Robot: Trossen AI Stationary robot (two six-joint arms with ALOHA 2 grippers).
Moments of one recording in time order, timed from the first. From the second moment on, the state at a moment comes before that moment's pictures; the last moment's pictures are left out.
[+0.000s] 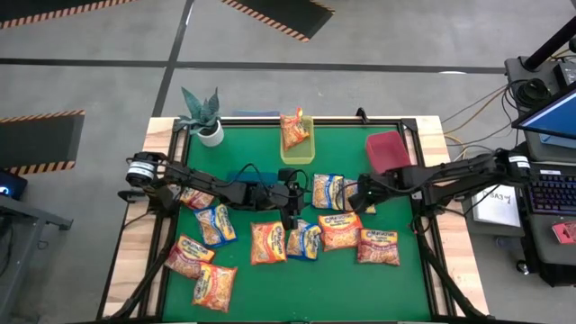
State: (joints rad) left arm -0.10 1.79 1.05 0.25 -0.34 0.27; right arm -0.03 1.14 0.56 -0.59 0.07 1.01
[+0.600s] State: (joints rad) left arm -0.10 1.78 1.05 0.30 -0.33 0.24; right arm 0.05 1.33 0.65 -0.12 -0.03 0.85
